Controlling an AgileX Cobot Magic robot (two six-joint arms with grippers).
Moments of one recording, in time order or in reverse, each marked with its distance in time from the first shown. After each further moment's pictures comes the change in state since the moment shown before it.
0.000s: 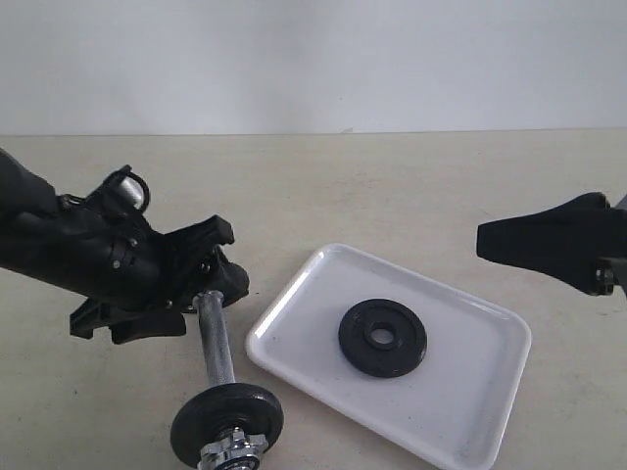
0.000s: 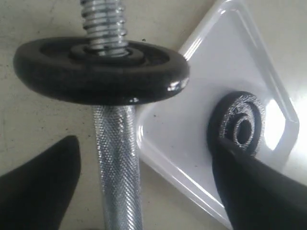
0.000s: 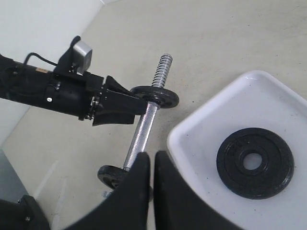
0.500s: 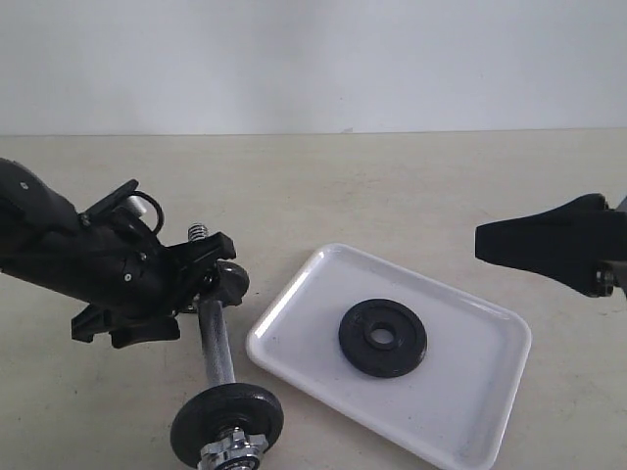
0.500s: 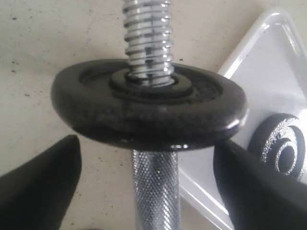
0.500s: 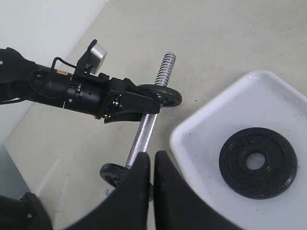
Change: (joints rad) left arm -0.008 0.079 0.000 0.017 -0.101 0.006; right arm 0.000 0.000 0.000 0.000 -0.012 -0.005
